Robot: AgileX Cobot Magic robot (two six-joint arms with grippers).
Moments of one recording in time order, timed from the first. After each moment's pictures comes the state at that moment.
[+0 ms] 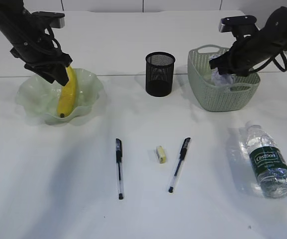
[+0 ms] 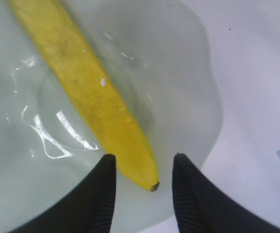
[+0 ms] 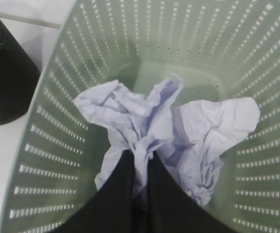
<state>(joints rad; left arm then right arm) -0.17 2.16 -1.89 -0.20 1.01 0.29 0.03 2.21 -1.75 0.31 0.47 -0.45</state>
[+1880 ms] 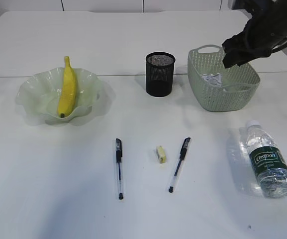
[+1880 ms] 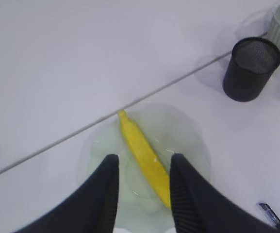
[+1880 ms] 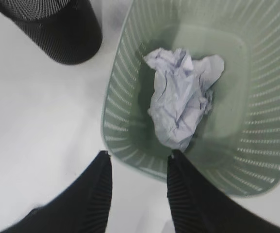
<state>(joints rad) -0.17 1.68 -1.89 -0.11 0.95 0.28 0.03 2.02 -1.76 0.29 0.86 -0.44</state>
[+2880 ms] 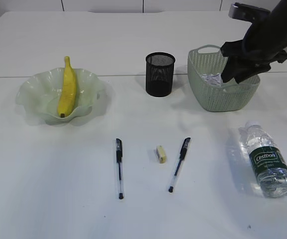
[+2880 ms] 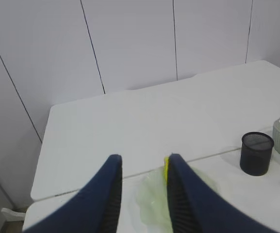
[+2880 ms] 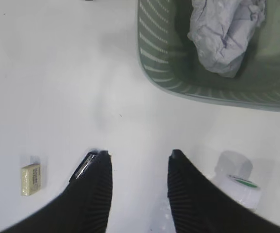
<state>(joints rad) -0.17 0.80 -1.40 0.07 0.83 0.05 0.03 2.02 -1.76 0.34 1.08 -0.29</state>
